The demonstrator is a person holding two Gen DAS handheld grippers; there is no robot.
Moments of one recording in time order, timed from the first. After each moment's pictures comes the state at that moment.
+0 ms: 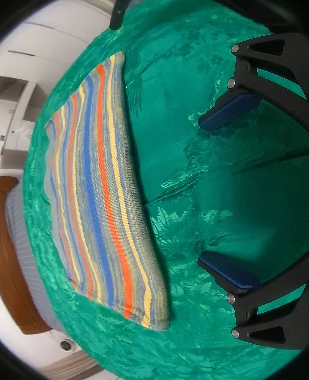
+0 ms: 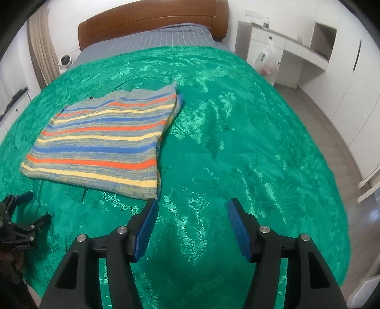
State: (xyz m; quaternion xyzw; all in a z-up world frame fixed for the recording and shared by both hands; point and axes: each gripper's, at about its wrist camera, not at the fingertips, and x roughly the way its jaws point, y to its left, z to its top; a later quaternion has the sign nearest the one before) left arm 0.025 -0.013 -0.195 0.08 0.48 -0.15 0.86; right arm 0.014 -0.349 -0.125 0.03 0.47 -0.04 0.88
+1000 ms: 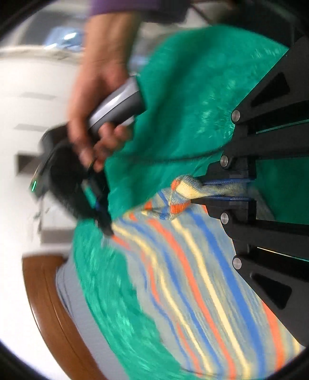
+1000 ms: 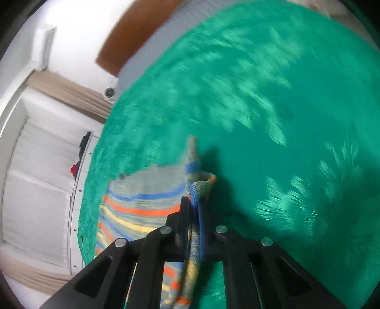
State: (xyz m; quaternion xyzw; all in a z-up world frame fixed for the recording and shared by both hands) left arm 0.054 -0.154 -0.142 0.08 0.34 -0.36 0.87; right arm 0.278 -0.398 -0.149 0.28 0.49 0.20 0.80
